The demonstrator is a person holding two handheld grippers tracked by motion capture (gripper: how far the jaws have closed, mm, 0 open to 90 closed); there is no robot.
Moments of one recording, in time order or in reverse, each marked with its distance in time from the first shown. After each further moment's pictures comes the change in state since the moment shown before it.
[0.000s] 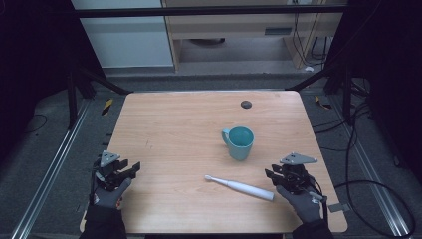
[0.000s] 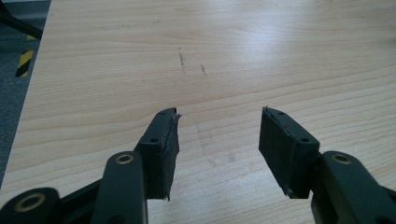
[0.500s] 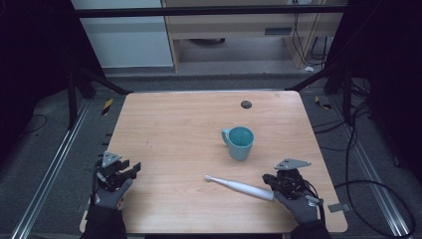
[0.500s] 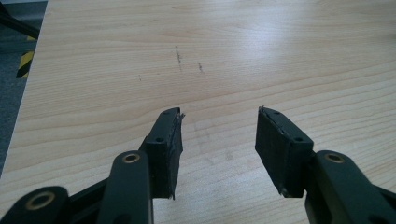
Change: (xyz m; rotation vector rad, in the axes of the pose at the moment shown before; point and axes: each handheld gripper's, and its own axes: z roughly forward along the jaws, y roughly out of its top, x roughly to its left) left arm -0.004 -0.001 0.001 0.006 0.000 0.014; right arm 0.011 -0.010 0.008 0.069 0.085 -0.021
